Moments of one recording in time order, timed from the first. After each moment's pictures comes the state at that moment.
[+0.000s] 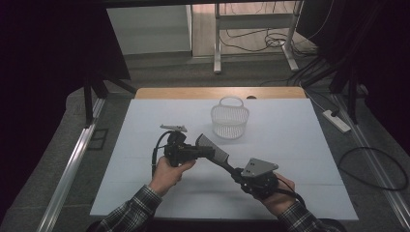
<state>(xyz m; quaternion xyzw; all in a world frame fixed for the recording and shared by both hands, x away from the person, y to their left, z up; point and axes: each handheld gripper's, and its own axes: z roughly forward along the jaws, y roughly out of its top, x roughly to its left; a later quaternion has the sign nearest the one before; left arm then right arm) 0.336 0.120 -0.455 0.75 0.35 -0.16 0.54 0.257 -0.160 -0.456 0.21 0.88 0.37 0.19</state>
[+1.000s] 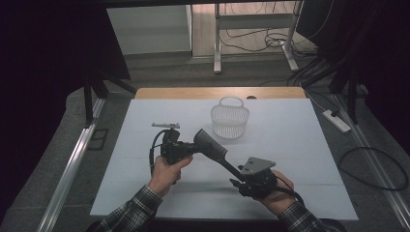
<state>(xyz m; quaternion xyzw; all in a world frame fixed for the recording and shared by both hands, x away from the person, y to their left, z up) 0.334 0.132 -0.449 0.71 0.36 -0.18 0.58 0.264 -0.159 -0.462 0.23 0.89 0.36 0.18</state>
